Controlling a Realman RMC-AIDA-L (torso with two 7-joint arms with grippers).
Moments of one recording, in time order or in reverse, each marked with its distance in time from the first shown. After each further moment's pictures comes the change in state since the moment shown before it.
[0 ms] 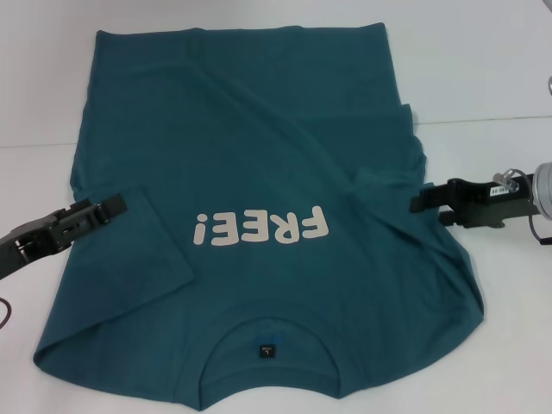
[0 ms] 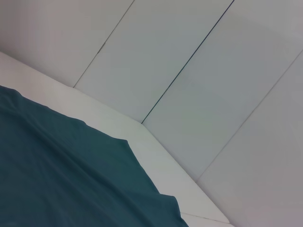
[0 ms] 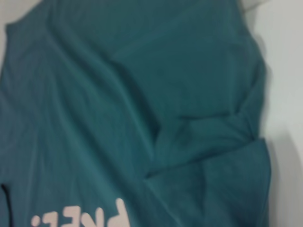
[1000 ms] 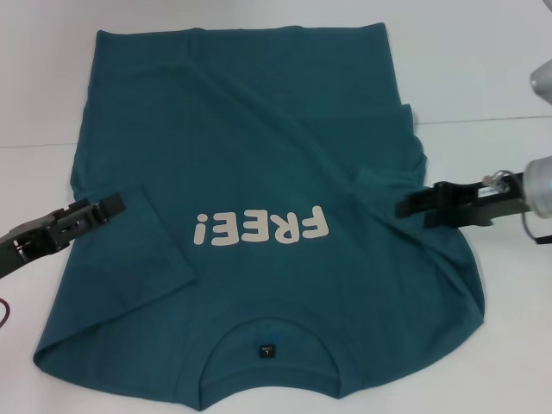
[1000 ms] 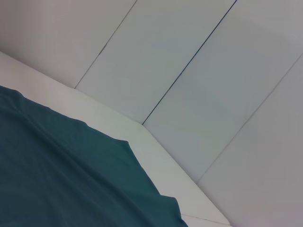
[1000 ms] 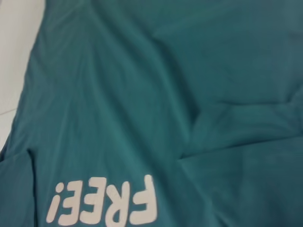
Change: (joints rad) left arm 0.002 0.002 -0.002 -0.002 -0.003 0.000 -0.003; right arm 0.029 -0.011 -0.009 0.025 0.020 -0.060 -0.097
